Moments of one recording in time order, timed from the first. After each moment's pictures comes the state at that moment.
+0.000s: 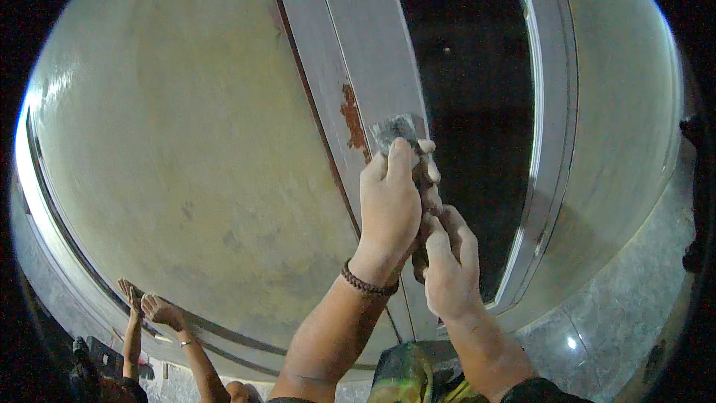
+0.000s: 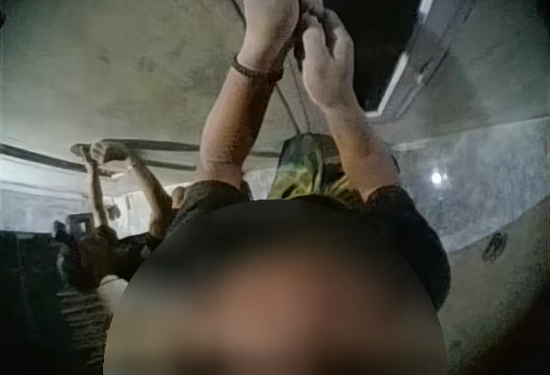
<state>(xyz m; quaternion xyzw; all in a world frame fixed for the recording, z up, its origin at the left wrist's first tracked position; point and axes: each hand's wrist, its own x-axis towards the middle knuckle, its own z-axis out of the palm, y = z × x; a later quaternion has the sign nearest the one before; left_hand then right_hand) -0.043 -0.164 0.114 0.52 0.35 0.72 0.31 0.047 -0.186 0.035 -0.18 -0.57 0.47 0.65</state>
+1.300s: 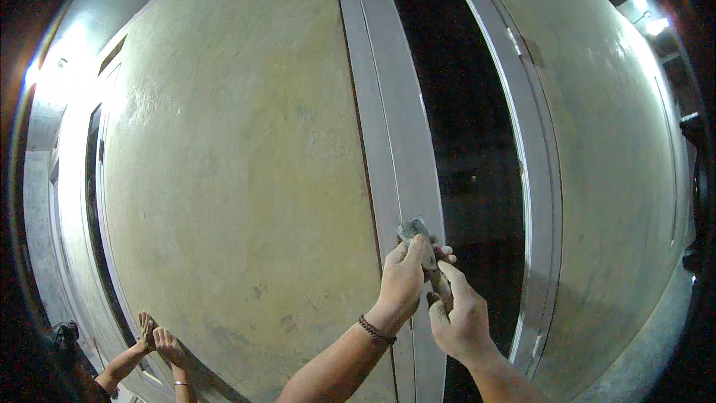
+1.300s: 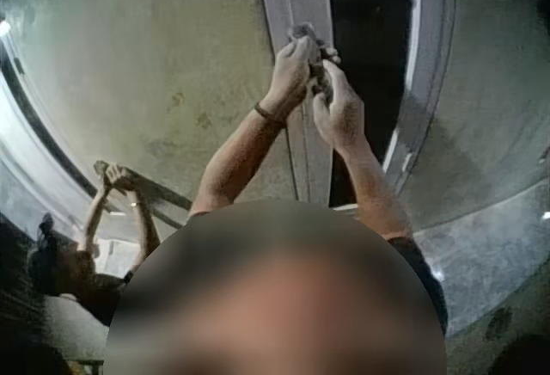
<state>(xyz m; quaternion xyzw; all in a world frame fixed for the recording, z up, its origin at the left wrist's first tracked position) -0.066 -0.160 0.156 0.56 0.26 0.70 0.36 0.062 -0.171 0.091 -0.18 -0.72 0.05 0.67</state>
